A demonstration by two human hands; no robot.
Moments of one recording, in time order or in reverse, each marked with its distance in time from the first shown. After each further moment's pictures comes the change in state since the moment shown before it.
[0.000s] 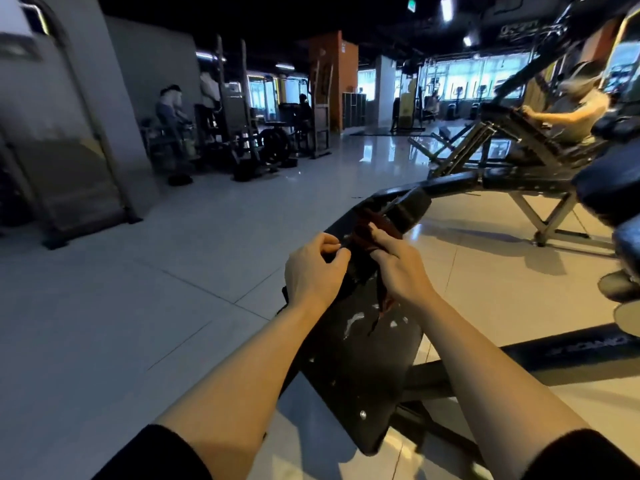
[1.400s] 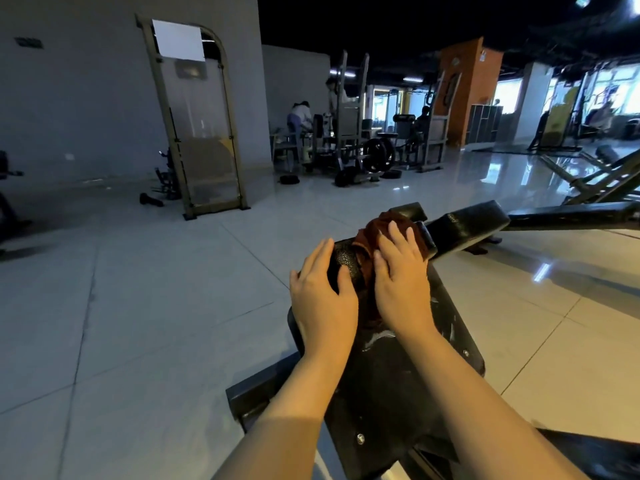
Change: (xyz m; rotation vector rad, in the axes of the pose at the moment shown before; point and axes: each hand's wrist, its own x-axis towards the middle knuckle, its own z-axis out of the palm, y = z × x) left_hand -0.053 0.023 0.065 0.040 0.575 -0.146; right_hand 0.012 0.044 0.005 -0.065 -0.049 -0.278
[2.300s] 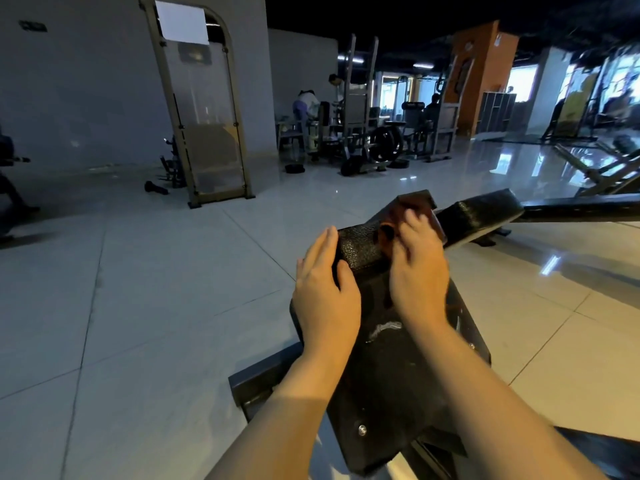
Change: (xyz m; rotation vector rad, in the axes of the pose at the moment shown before) left_hand -0.005 -0.007 0.000 -0.027 -0.038 0.005; right_hand 0.003 0.008 0.003 0.038 0.147 0.002
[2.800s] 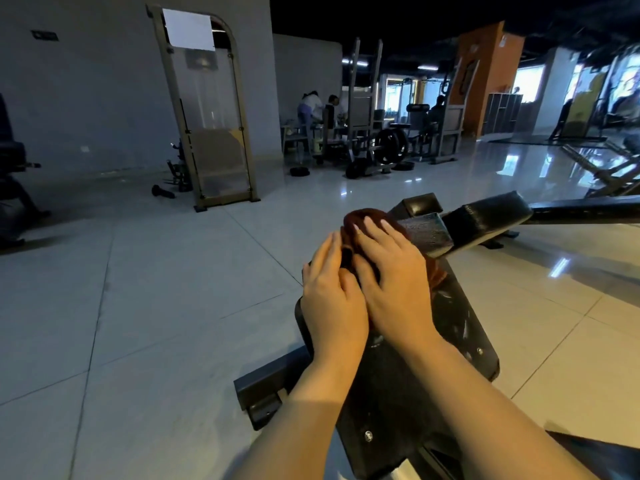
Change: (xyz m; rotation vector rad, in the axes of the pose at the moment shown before) left_hand -0.002 0.003 0.002 -0.005 0.011 -0.003; right_hand -0.011 -0.017 0.004 -0.107 -0.160 -0.280
